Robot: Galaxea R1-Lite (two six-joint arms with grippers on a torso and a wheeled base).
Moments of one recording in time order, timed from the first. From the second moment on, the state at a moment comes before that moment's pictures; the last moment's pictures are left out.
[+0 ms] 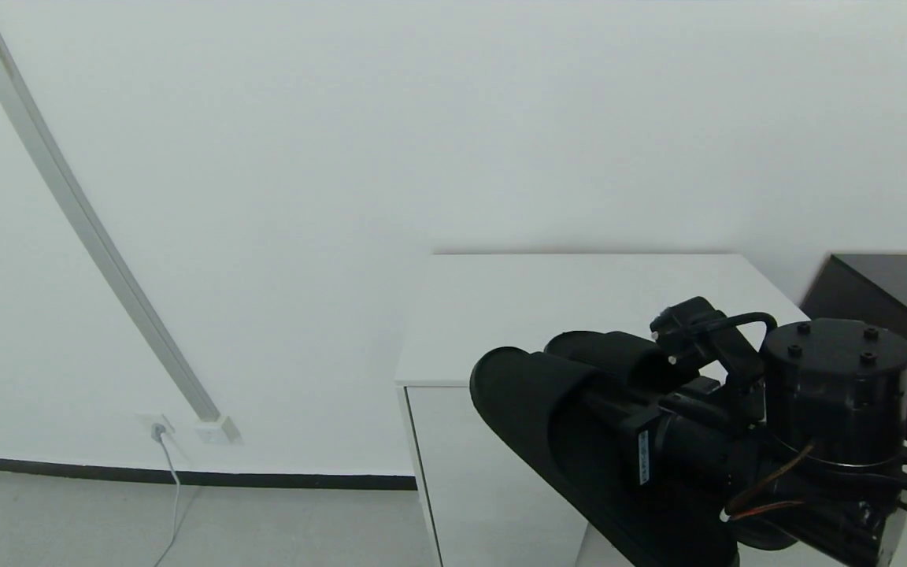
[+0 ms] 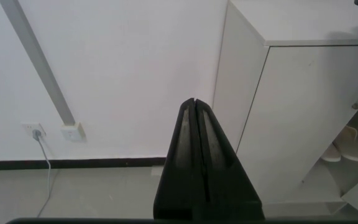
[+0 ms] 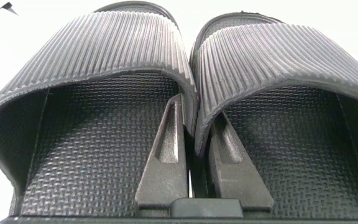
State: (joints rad) left arm 0.00 0.00 0.00 0.00 0.00 0.01; right arm 0.83 1.58 -0.62 -0.70 -0.23 0.13
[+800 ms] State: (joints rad) left arm 0.00 0.00 0.00 0.00 0.00 0.00; right arm 0.83 1.59 -0.61 -0.70 -0.23 0.13
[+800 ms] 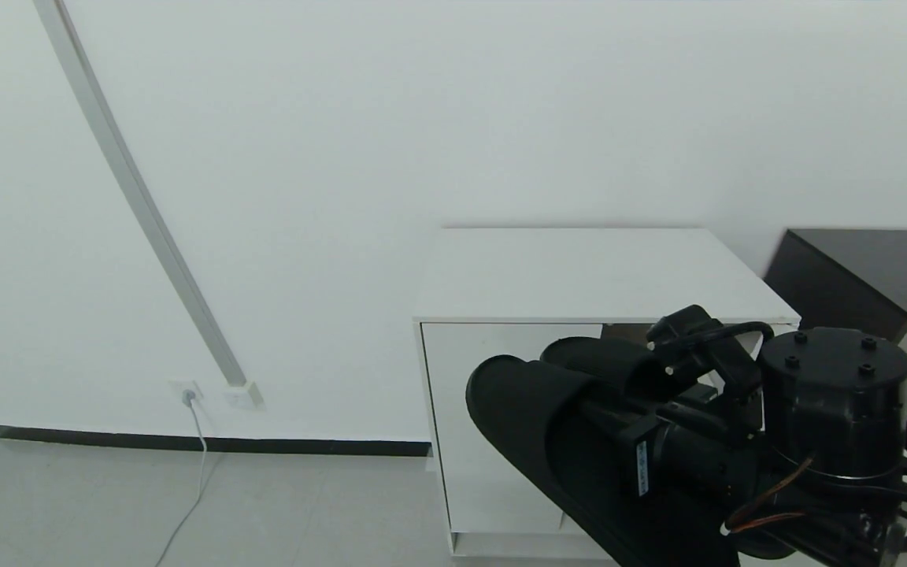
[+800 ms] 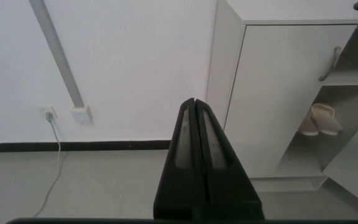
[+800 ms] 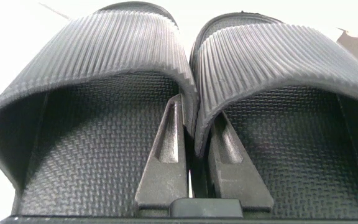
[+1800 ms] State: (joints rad) left arm 0.00 0.00 0.00 0.00 0.00 0.00; right arm 0.84 1.60 -0.60 -0.70 -0.23 0.13
